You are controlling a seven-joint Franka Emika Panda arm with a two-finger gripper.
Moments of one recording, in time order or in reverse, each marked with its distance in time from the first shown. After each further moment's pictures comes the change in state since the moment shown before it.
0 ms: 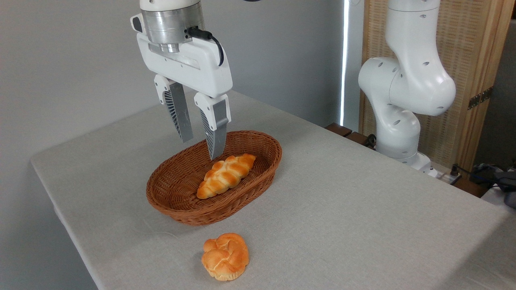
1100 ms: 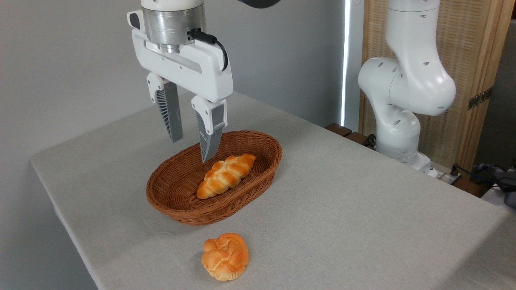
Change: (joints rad) arm 0.006 0.006 0.039 0.003 -0.075 0.067 0.000
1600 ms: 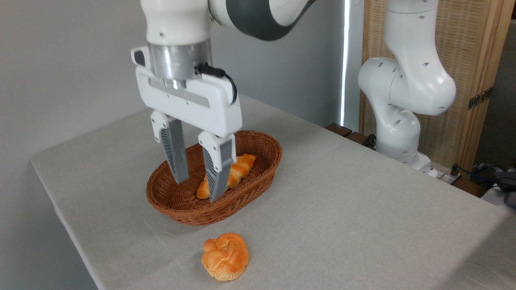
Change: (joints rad) arm 0.009 0.030 0.037 -0.095 0.126 0.153 0.002
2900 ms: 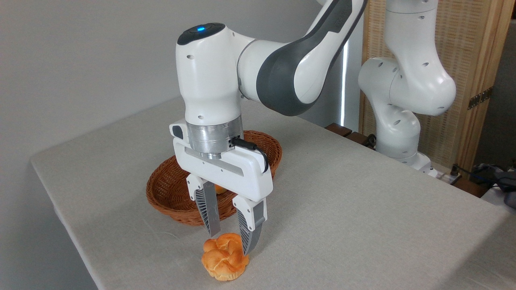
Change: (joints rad) arm -0.002 0.004 0.045 -0.284 0.057 0.289 0.004
